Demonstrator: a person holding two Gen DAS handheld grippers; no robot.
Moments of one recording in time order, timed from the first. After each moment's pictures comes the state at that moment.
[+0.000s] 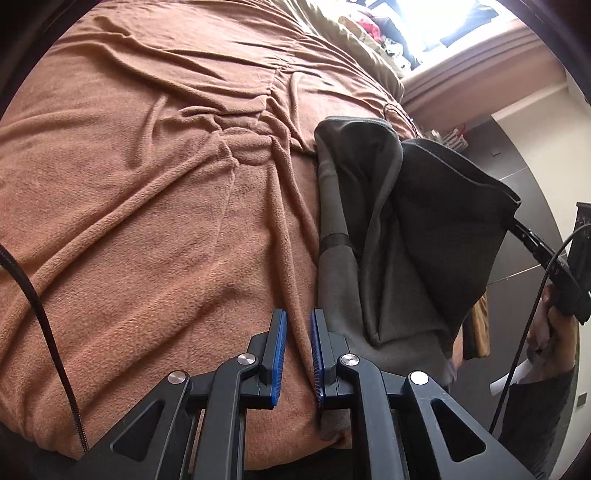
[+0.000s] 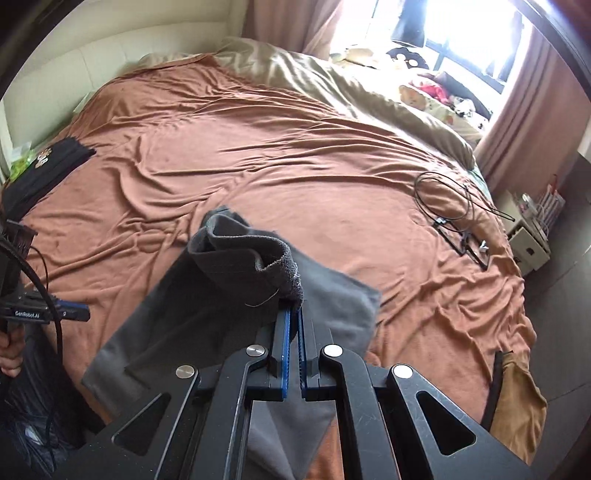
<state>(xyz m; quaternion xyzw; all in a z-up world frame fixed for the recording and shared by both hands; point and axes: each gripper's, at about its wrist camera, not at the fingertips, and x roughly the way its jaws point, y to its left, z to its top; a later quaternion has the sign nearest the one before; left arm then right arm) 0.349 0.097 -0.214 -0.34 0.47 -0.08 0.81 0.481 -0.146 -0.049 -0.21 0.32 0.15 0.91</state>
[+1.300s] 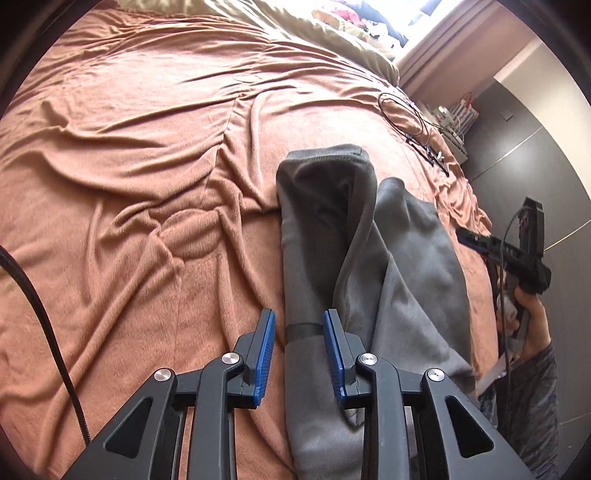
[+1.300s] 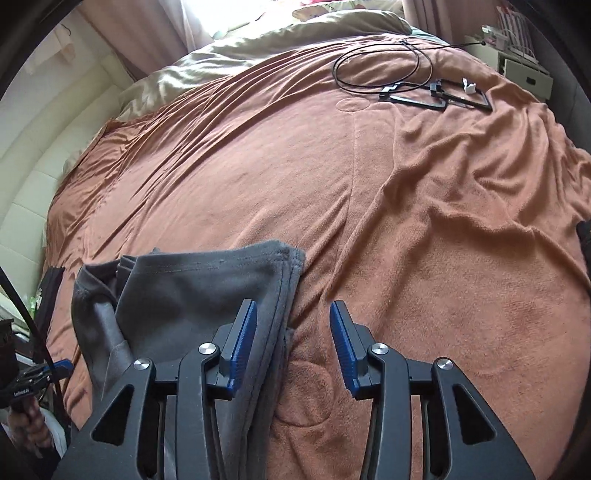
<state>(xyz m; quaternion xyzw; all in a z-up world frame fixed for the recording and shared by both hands) 0.450 0.063 -0.173 -0.23 0.49 -0.05 0.84 0.632 -0.279 -0.141 0.09 0.42 0.18 0.88</state>
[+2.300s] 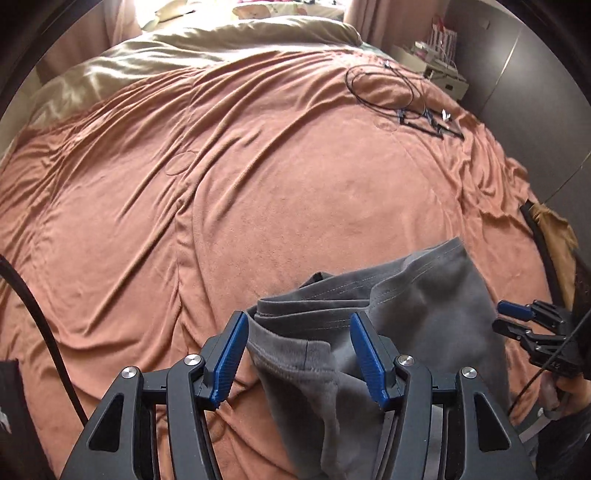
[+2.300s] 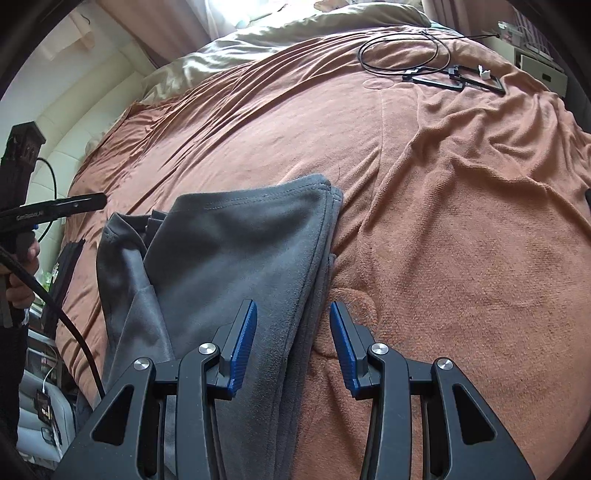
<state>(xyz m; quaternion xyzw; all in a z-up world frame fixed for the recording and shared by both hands) 0.621 0.006 -0.122 0.01 0.54 -0.04 0.84 0.596 -0.268 -0.151 0.08 0.42 0.19 0.88</state>
